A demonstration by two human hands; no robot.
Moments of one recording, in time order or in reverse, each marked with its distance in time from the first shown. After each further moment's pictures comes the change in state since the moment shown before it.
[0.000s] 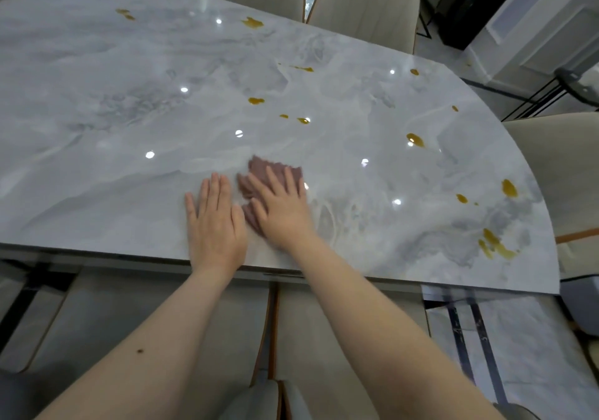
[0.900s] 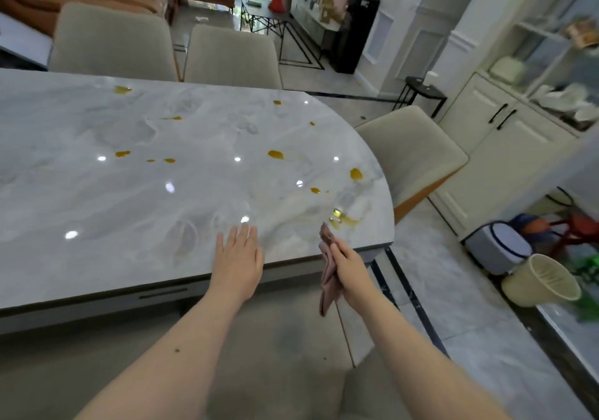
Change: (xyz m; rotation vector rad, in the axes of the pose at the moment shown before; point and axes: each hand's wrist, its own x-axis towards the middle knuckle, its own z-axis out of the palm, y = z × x) left_hand -0.108 0.236 0.014 0.148 -0.376 0.439; right_hand -0.276 0.213 -0.143 1.275 0.276 0.778
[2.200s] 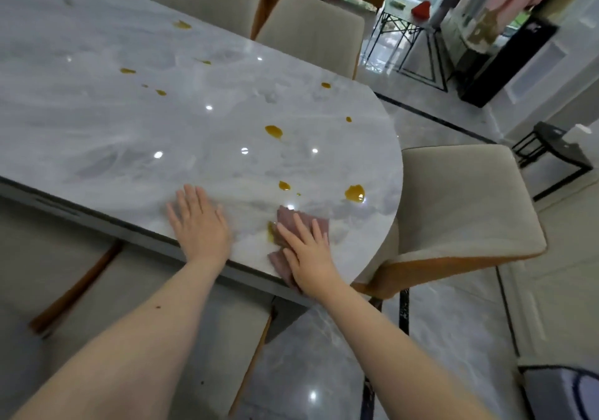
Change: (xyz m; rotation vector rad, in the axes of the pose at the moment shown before) left_hand 0.127 0.145 0.116 -0.024 0.346 -0.944; right_hand 0.205 0.018 -0.141 -1.192 -0.585 -0.782
